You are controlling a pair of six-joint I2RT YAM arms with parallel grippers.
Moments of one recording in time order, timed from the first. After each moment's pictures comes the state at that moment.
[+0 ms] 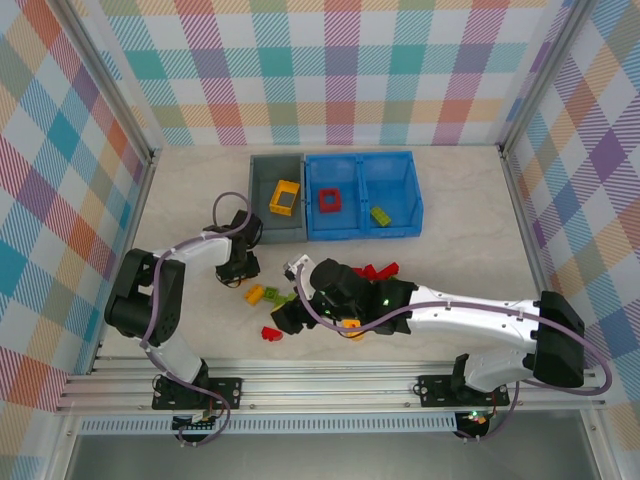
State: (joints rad) left arm -0.31 1.67 0.95 -0.66 -0.20 -0.64; right arm 1.25 1.35 1.02 -0.25 0.02 0.41
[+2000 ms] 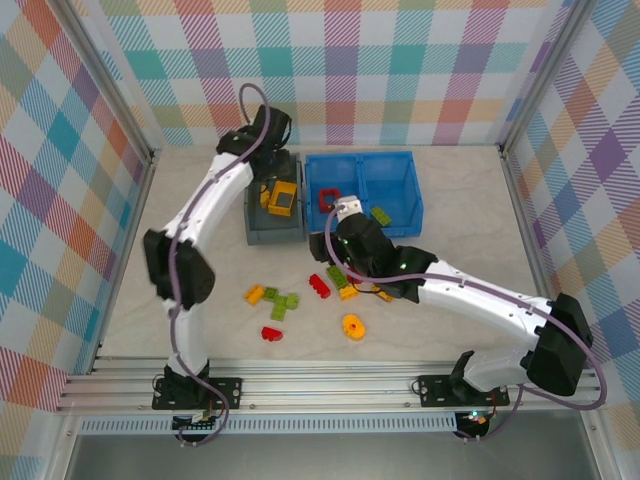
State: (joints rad) left arm -0.43 1.92 2.04 -1.03 -0.24 -0.50; right arm 0.96 1.33 1.07 -0.32 0.34 0.45
